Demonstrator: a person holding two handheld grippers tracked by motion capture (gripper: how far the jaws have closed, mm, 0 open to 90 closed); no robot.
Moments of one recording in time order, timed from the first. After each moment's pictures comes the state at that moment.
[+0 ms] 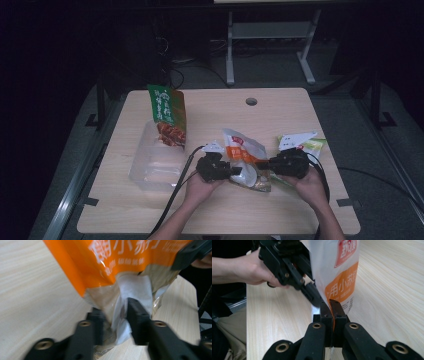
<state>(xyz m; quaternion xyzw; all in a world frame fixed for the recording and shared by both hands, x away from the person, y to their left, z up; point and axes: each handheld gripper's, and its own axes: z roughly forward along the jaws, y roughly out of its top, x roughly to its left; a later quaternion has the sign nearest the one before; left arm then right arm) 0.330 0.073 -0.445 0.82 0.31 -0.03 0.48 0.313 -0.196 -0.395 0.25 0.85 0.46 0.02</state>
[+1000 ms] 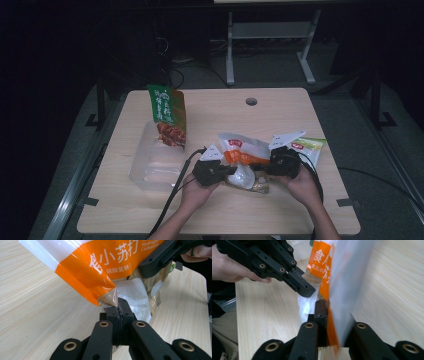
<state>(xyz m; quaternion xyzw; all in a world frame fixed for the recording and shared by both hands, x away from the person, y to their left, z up) 0.306 0.078 -0.431 0.84 0.28 0.04 0.47 0.319 -0.176 -0.401 0.28 0.86 0.43 0.02</state>
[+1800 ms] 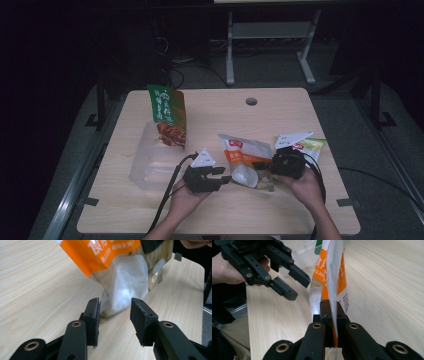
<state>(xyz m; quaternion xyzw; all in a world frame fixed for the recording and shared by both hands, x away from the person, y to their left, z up) 0.287 0.099 -0.424 0.84 0.28 0.05 0.46 0.312 -0.186 -0.394 0.28 0.84 0.46 0.01</state>
